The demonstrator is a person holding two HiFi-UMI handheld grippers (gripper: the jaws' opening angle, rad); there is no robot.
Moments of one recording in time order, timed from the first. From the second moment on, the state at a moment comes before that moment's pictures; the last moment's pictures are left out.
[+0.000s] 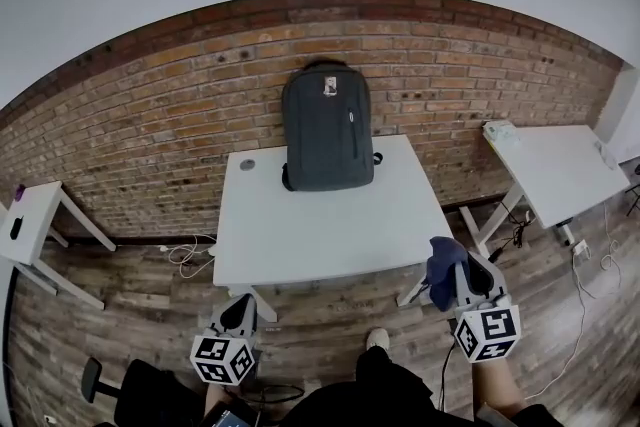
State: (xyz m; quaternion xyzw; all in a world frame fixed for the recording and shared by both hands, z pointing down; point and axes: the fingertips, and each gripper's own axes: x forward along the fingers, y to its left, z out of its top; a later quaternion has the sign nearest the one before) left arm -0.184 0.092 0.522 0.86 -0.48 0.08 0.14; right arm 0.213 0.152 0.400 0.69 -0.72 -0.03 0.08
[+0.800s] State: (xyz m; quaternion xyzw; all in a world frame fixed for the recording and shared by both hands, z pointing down) left arm -0.237 0.205 0.533 0.86 -0.48 0.07 0.17; right arm 0.157 0.267 0.393 0.69 -0.72 0.00 0.07
